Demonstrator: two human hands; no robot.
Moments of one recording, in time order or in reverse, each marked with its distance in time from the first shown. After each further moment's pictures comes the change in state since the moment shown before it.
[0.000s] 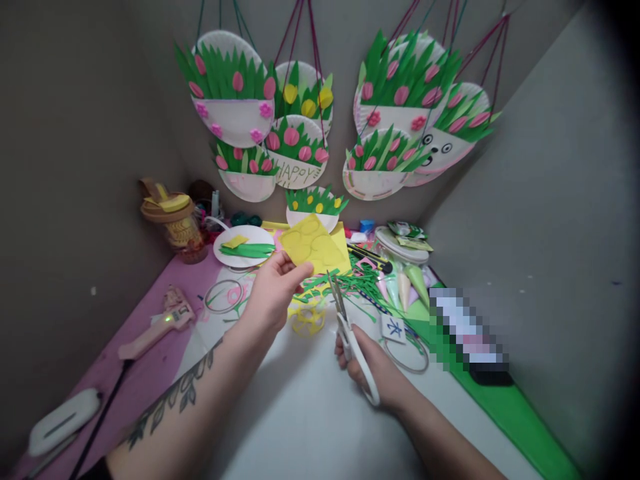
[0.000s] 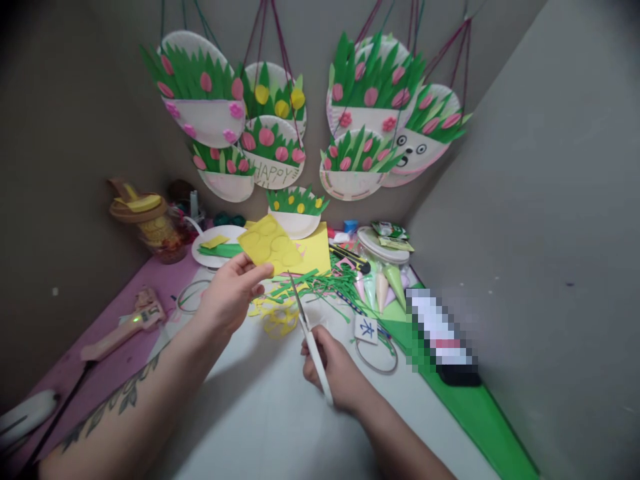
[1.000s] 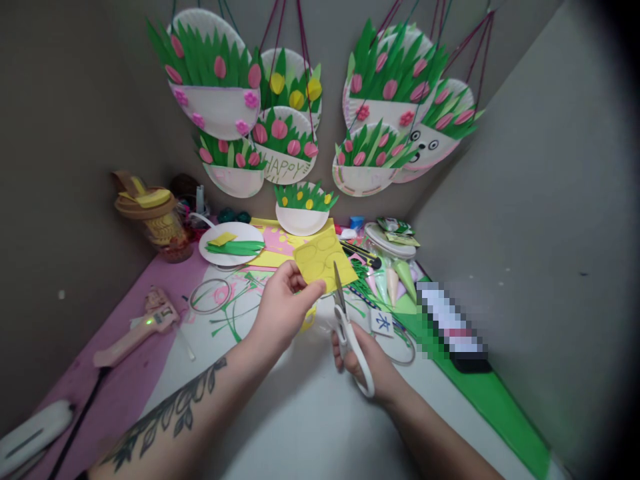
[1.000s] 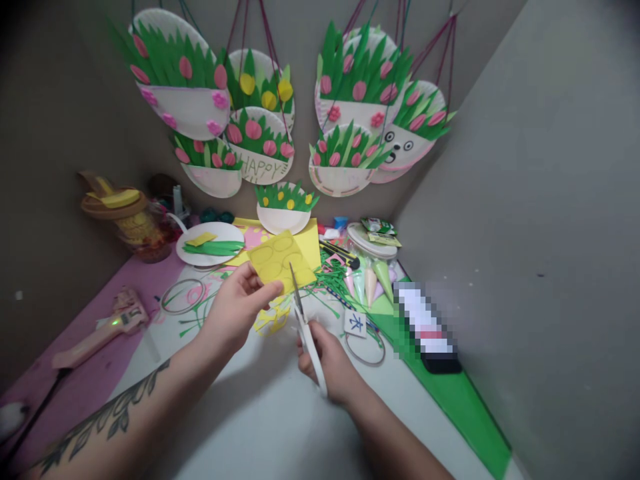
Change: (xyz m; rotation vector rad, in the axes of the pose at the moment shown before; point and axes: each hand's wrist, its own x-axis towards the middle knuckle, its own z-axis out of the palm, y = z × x) left_hand -0.021 -0.008 0.025 0.064 -0.062 0.000; right_hand -0.002 0.010 -0.003 0.119 0.070 0.020
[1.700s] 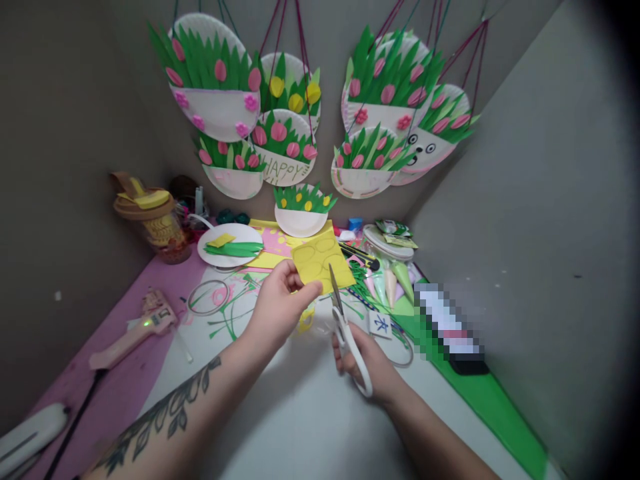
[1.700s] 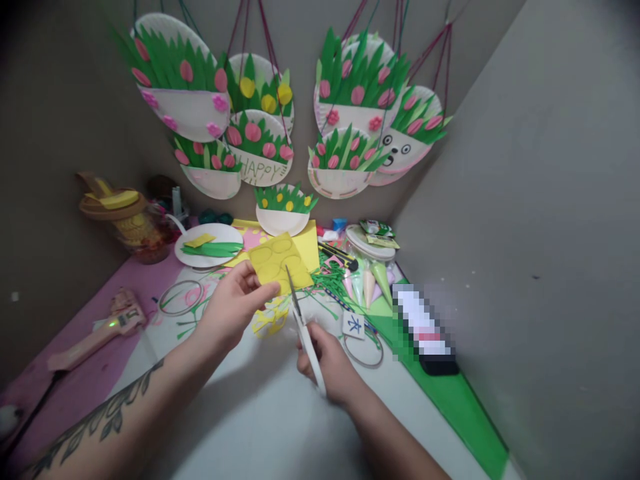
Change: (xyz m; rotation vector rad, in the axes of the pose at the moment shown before) left_hand 0.003 0.002 -0.004 0.053 -0.036 -0.003; right_hand 0.001 -0.010 -0.001 -0.011 0.003 0.019
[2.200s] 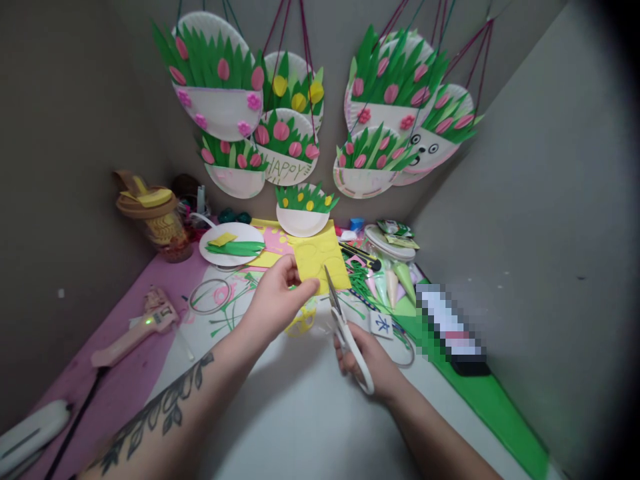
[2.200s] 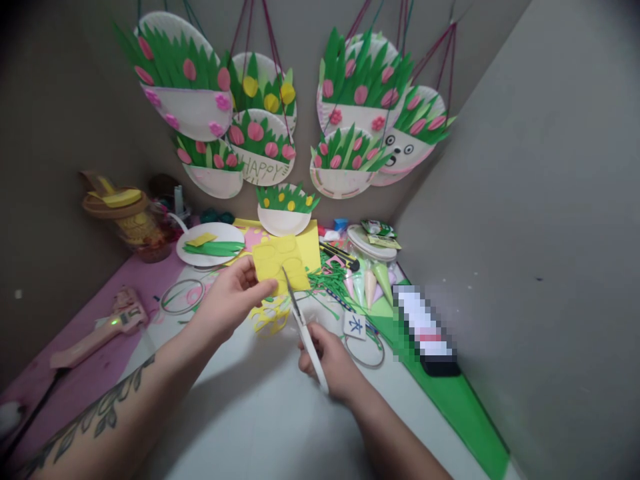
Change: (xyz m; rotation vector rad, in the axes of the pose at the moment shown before) left_hand 0.004 0.007 -0.010 0.105 -0.059 0.044; right_hand 0.002 0.004 -0.003 -0.016 -0.029 0.030
